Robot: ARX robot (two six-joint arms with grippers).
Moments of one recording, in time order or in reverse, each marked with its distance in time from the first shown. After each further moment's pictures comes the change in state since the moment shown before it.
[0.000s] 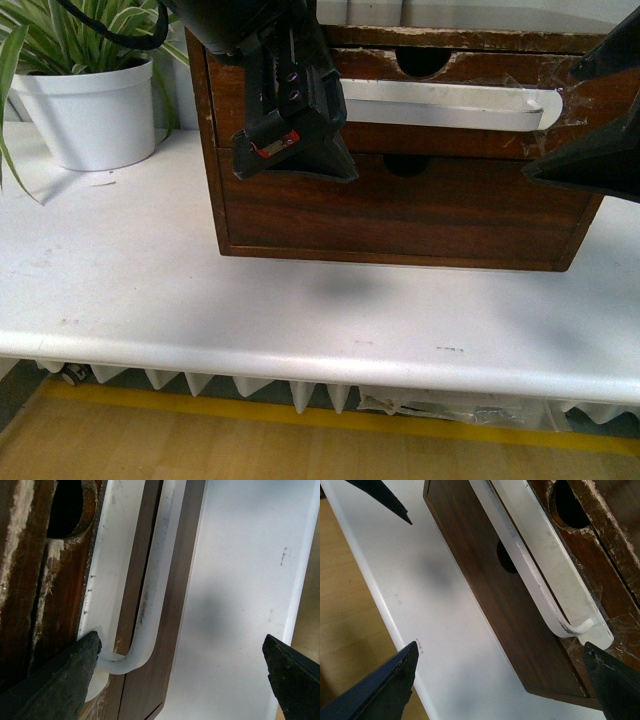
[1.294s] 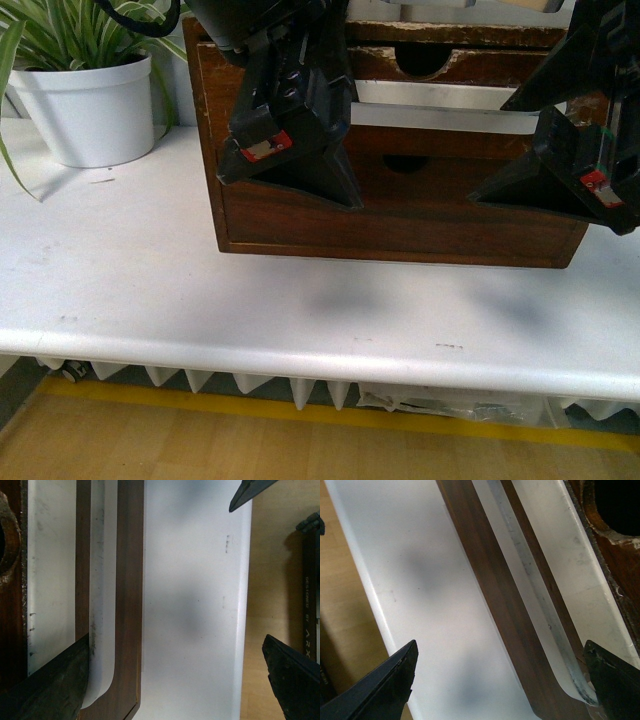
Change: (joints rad) left arm -0.048 0.050 0.129 -0.282 0.018 0.109; right arm 0.049 0.227 0.180 -0.136 0.003 -0.080
